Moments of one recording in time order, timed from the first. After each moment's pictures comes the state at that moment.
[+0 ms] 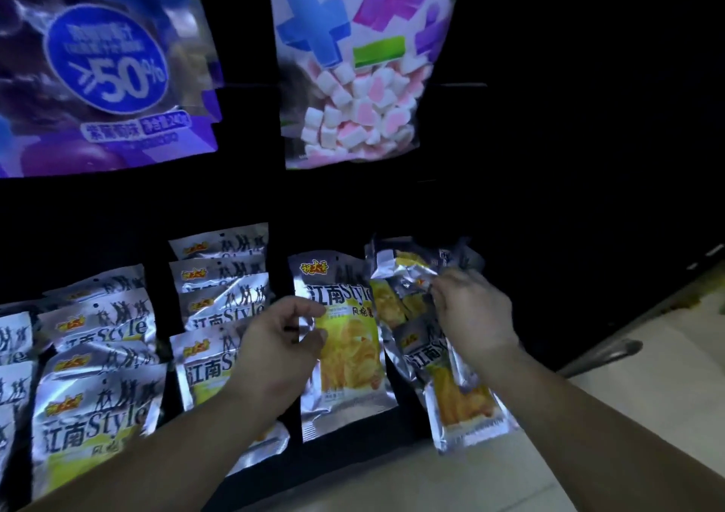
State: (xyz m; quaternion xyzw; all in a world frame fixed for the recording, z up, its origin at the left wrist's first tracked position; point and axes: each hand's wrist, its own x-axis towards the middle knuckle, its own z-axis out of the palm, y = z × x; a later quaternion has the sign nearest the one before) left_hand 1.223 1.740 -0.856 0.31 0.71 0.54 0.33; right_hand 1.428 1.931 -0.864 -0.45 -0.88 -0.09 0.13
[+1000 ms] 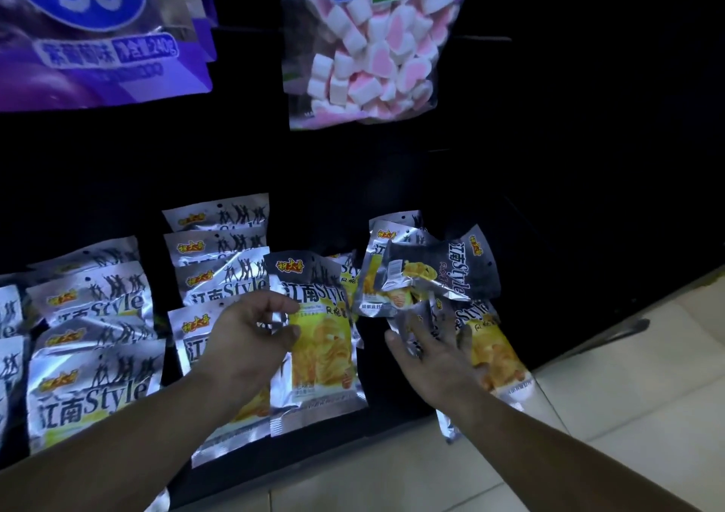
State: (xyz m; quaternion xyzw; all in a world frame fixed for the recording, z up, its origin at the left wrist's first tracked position) left_hand 1.194 1.723 -0.878 0.30 0.76 0.48 0.32; right_hand 1.418 1.859 -0.942 -0.60 -0.75 0.27 -0.08
